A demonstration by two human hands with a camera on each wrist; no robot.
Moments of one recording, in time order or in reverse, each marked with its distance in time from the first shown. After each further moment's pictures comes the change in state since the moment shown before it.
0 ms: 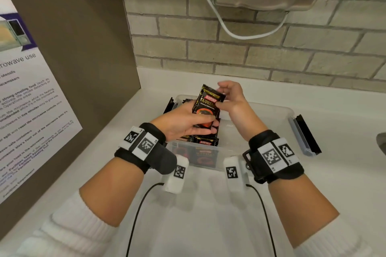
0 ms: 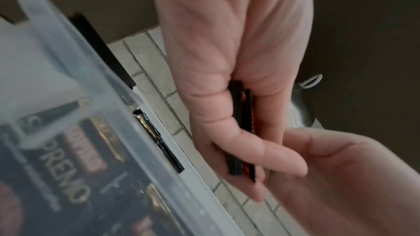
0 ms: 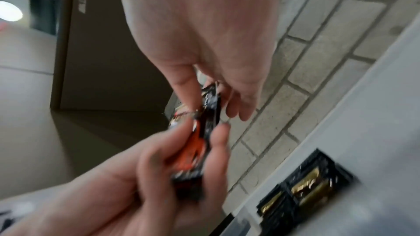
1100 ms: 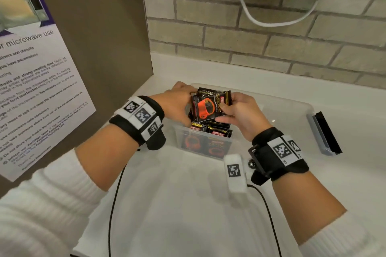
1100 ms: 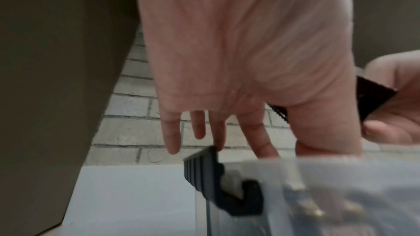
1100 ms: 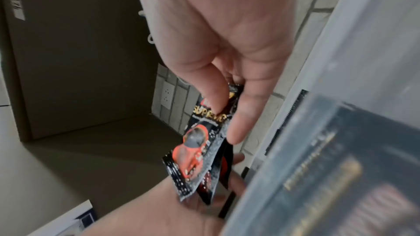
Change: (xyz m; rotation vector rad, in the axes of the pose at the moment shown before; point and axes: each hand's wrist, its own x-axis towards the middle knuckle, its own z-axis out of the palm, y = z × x) left_hand 0.004 -0.005 -0.064 1.417 0.094 0.003; right_hand -0.011 0.011 0.019 0.191 -0.014 0.370
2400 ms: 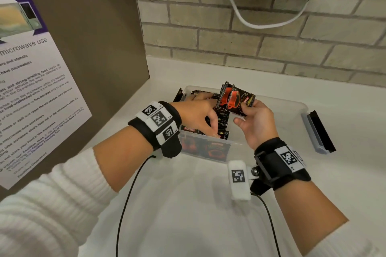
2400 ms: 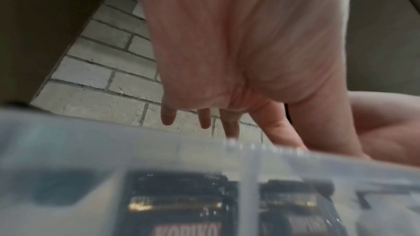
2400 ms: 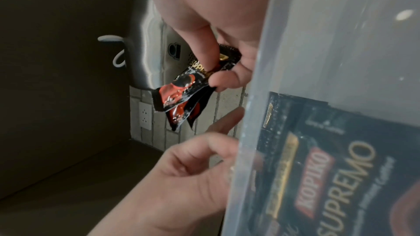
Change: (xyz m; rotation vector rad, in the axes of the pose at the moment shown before) left_hand 0.013 0.045 0.007 -0.092 -0.179 0.149; right_hand 0.002 0.024 -0.033 0.460 0.179 -0.089
